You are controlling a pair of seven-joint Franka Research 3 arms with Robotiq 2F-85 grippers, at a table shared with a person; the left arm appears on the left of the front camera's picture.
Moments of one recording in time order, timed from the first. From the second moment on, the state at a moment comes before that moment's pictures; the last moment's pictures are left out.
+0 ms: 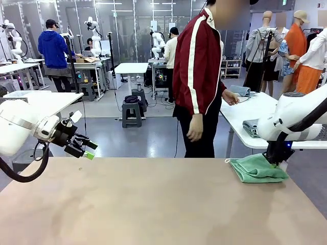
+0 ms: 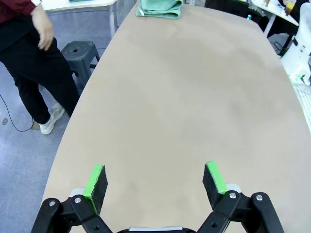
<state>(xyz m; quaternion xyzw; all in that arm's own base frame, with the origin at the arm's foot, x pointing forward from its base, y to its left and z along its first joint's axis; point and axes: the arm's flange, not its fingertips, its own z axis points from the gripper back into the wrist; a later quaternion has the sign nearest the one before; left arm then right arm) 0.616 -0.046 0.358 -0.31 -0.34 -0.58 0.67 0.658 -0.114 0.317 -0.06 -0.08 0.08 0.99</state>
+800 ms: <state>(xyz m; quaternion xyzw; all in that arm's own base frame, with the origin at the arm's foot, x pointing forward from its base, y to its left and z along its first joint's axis) 0.616 -0.046 0.358 -0.31 -0.34 -0.58 0.67 0.645 -0.146 0.425 -0.04 -0.09 0.06 0.99</state>
